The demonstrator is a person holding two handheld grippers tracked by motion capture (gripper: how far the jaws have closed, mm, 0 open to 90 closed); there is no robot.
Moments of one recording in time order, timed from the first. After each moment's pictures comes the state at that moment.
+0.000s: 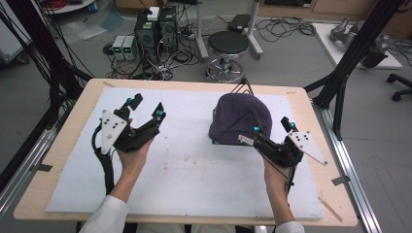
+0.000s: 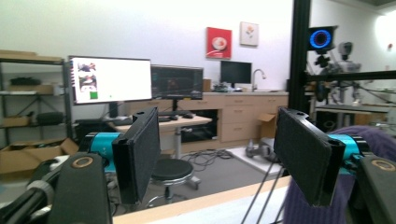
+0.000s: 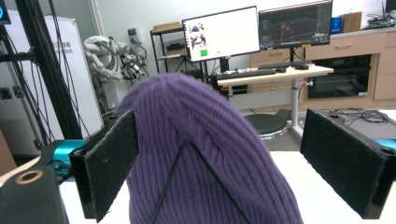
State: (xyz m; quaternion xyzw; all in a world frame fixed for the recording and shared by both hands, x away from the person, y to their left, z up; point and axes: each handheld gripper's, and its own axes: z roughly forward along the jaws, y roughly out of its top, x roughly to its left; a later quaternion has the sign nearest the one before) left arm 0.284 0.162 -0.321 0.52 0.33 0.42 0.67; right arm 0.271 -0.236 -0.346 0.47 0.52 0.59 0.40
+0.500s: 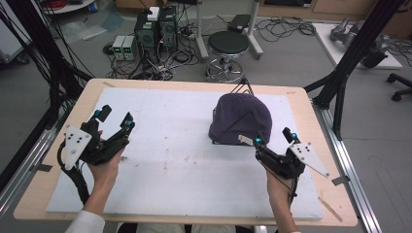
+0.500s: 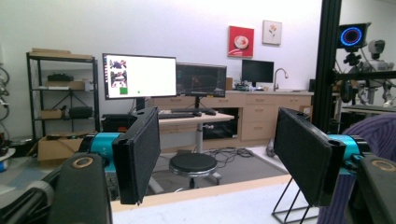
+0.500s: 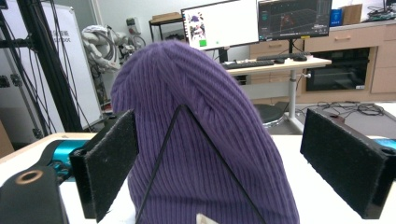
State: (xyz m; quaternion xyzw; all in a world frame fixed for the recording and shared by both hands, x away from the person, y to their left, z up) left arm 0.260 0.221 -0.339 0.50 0.36 0.44 0.65; right arm 0.253 -0.243 -0.364 0.47 0.53 0.58 0.39
